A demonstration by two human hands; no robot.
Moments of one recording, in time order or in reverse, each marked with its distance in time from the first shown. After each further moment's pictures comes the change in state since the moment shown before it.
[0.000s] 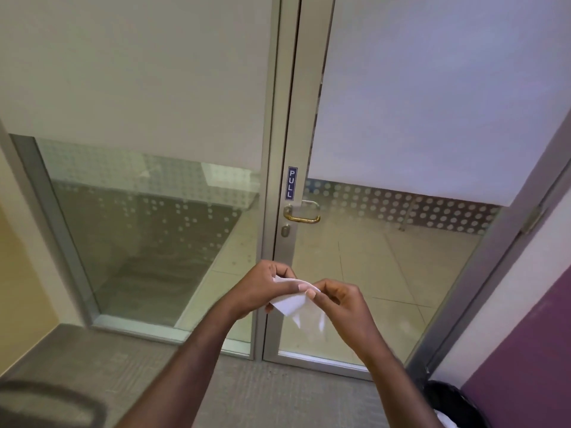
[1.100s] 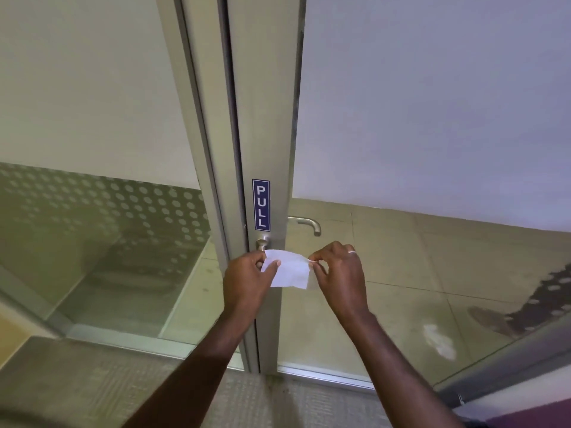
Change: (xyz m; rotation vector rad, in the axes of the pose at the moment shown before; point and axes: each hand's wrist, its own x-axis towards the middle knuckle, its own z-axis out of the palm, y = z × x) left_hand 0.398 -0.153 -0.042 0.422 0.700 -0.213; right_hand 0.402 0.227 -0.069 -0.759 0.199 -0.082
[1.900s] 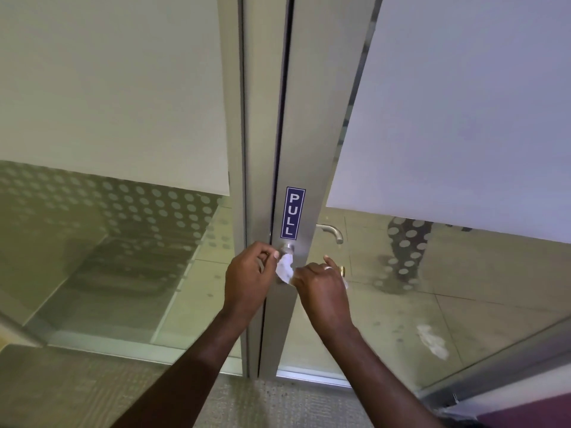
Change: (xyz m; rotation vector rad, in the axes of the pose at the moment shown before) left_hand 0.047 -0.045 -0.029 -0.197 0.016 0.284; right_hand 0.003 -0.077 0.058 -0.431 -0.141 -0.105
